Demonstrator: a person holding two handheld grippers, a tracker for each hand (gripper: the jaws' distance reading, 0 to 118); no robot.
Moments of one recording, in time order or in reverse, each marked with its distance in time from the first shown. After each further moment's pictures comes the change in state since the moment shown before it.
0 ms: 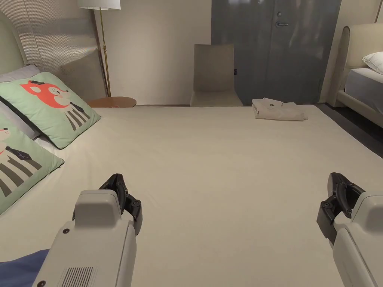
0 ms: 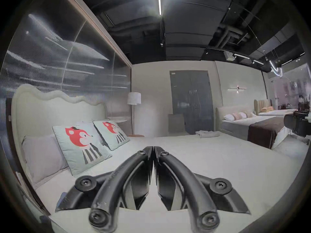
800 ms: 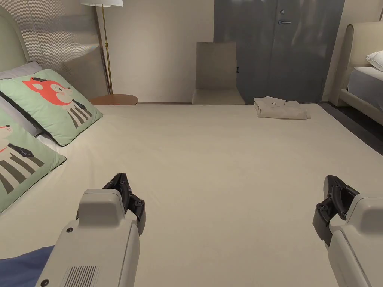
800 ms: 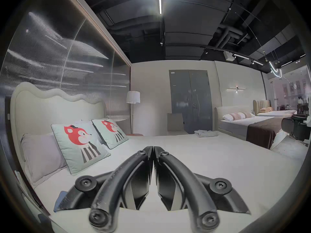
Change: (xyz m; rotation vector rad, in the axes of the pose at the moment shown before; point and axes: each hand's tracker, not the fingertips) left arm -0.001 -0.002 -0.001 -0.009 -0.009 0.011; right arm -0.009 -0.003 -0.001 -0.021 0.013 -0.001
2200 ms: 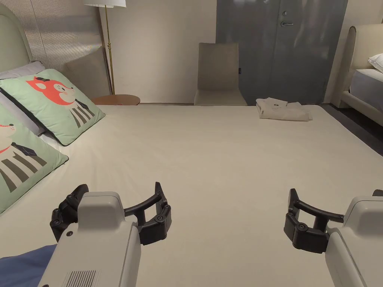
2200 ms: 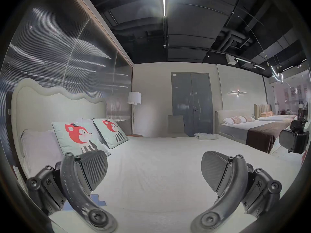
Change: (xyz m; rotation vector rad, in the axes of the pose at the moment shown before) left arm -0.004 -0.003 0.006 0.016 0.007 0.033; right arm -0.004 0.001 -0.001 -0.004 0.004 -0.011
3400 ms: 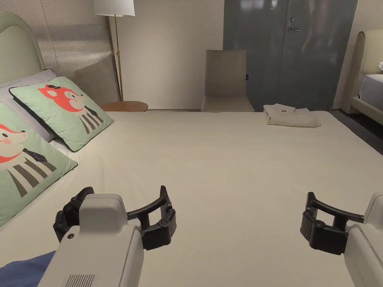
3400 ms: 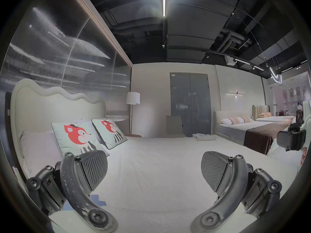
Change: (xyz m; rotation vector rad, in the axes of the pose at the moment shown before) left arm -0.002 0.014 0.007 -0.005 -0.017 0.009; right arm 0.004 0.024 0.002 -0.132 -0.057 -0.036
